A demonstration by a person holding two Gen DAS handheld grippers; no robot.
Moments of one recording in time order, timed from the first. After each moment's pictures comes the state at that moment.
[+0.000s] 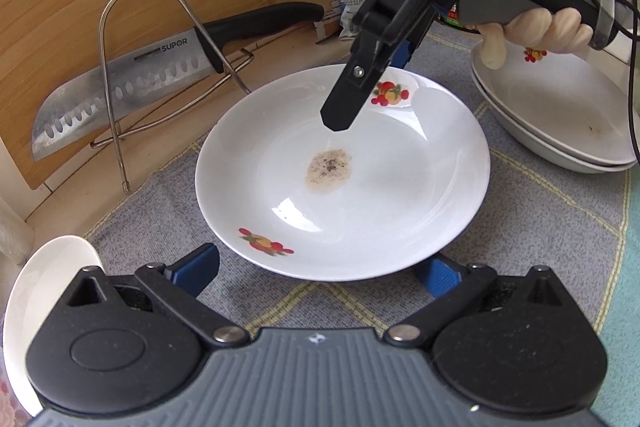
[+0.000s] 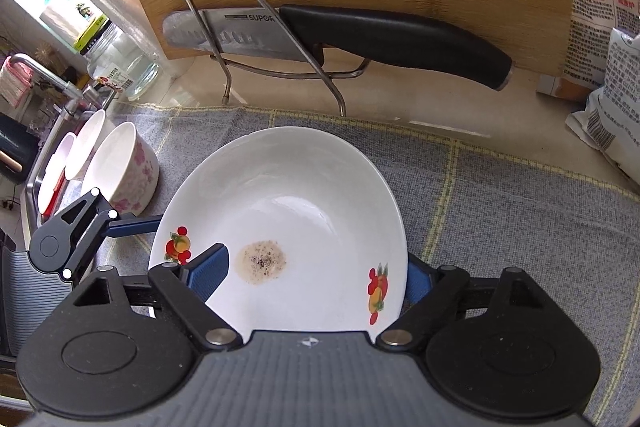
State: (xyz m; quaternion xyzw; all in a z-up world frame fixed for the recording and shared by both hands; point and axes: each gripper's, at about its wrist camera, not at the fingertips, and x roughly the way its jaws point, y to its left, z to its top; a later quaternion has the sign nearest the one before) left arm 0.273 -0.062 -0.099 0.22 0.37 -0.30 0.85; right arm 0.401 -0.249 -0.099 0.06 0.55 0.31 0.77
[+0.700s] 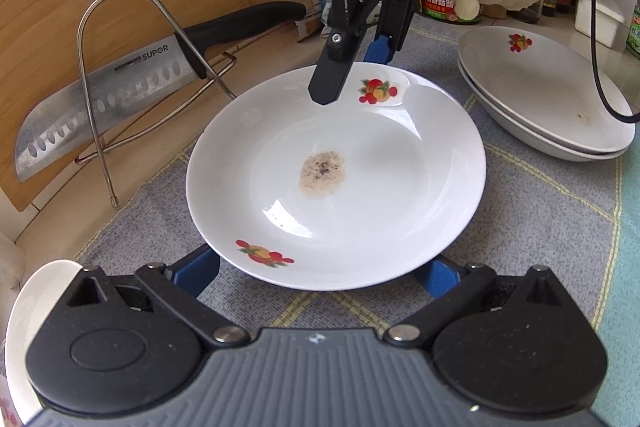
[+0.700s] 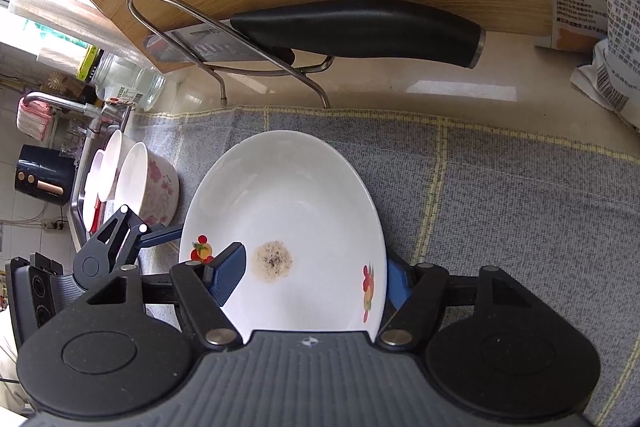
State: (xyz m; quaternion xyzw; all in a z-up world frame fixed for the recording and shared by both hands) left arm 0.281 -0.062 -0.098 0.24 0.37 -0.33 0.84; right arm 0.433 -0.269 -0.106 0.14 0.62 0.32 0.70
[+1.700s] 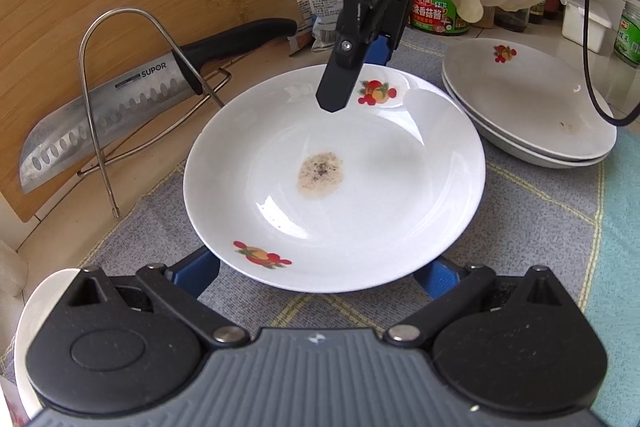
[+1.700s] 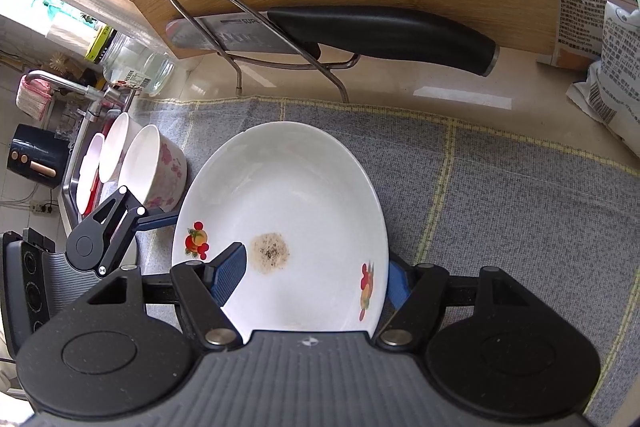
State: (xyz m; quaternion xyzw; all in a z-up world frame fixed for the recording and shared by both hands) left arm 0.274 -0.060 -0.086 0.23 0.36 -0.34 0.84; right arm 0.416 -0.264 -0.087 0.11 0.61 0.33 0.72
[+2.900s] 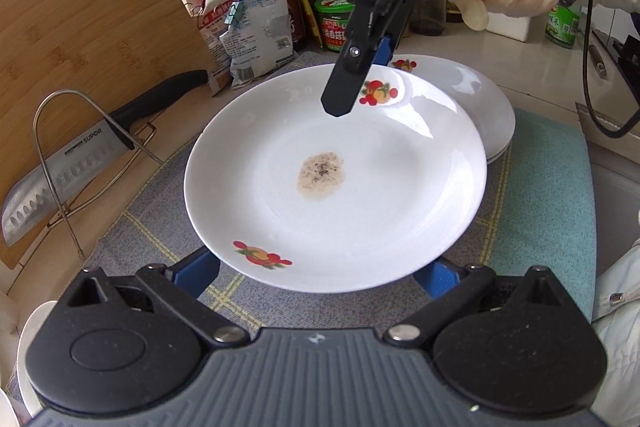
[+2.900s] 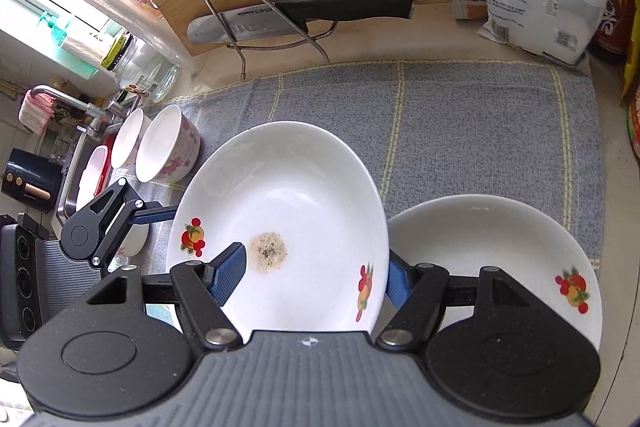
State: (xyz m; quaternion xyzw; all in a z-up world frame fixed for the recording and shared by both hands) left arm 0.221 -0.087 -0.057 0.26 0.33 -0.41 0.81; right arm 0.312 -0.312 -0.049 0.13 0.58 0.27 0.76
